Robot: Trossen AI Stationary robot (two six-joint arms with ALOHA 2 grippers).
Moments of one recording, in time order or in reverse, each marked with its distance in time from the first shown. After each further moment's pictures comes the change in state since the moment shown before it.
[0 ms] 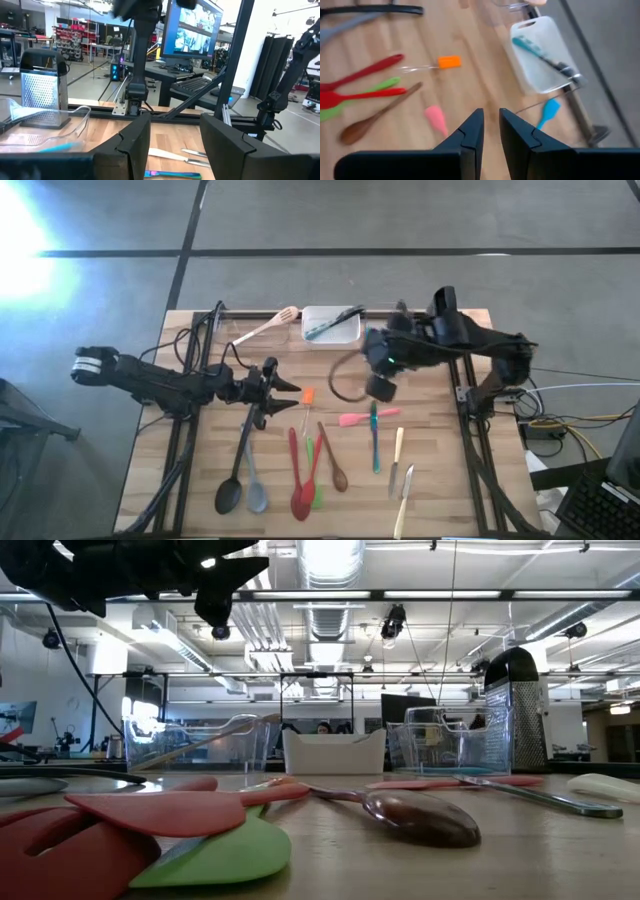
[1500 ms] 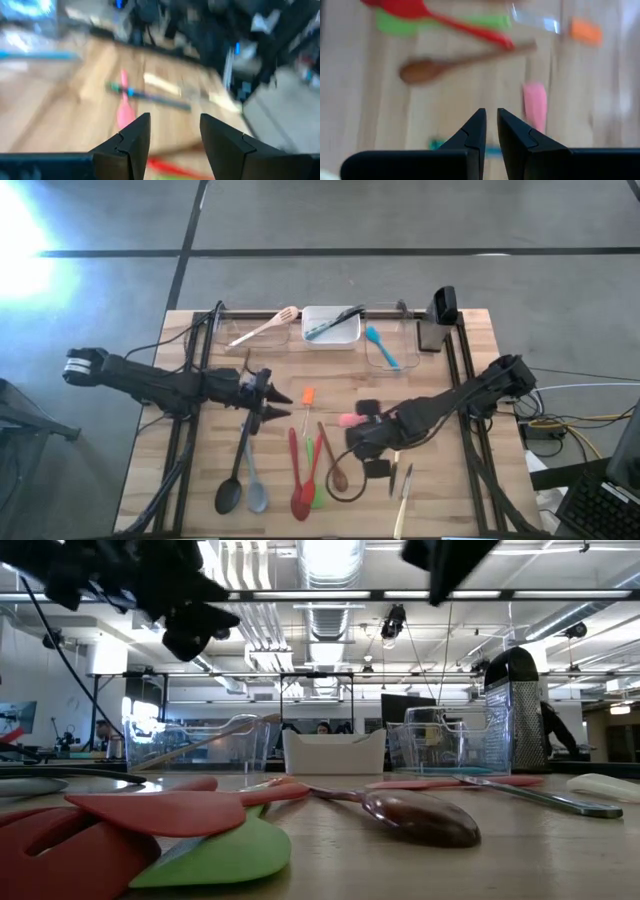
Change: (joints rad) left arm -0.040 -0.131 0.039 -0.567 0.003 -0.173; right arm 0.300 0.009 -0.686 0.571 -0.171 -0.073
